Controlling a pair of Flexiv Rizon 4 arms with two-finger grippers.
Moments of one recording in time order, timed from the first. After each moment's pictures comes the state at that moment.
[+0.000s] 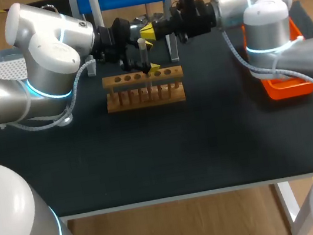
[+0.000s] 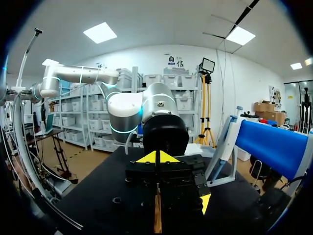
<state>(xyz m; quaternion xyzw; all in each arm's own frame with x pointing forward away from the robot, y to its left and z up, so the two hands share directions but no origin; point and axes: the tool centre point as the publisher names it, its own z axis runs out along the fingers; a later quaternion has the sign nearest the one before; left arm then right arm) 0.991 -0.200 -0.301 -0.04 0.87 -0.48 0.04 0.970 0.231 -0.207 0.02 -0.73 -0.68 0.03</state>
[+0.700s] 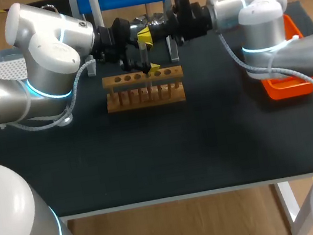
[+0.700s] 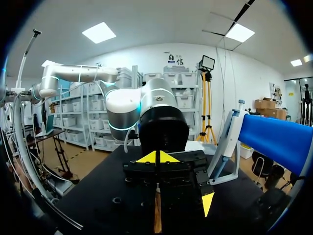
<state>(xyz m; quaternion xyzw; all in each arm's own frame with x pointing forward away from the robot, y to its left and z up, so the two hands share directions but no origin) 0.991 -0.200 -0.301 -0.04 0.87 -0.48 0.04 0.973 0.239 -0.219 0.02 -0.74 -0.68 0.04</state>
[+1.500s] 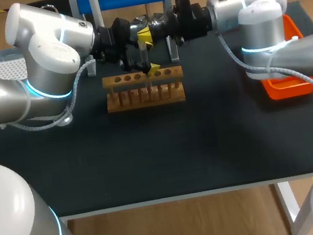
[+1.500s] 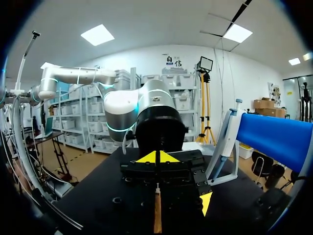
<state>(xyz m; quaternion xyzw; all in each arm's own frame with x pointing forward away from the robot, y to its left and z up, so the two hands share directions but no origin) 0.991 -0.200 -0.301 -0.04 0.87 -0.48 0.04 0.978 0.238 -0.218 0.01 -0.73 -0.68 0.04</state>
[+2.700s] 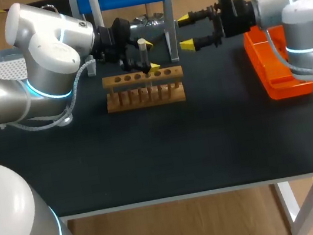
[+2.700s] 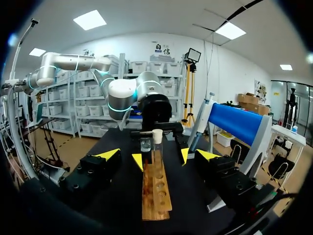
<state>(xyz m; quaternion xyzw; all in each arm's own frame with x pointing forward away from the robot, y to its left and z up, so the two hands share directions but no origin) 0.991 -0.200 -0.301 -0.04 0.87 -0.48 0.04 0.968 0.125 -0.229 -0.03 -0.78 -0.63 -0.04</state>
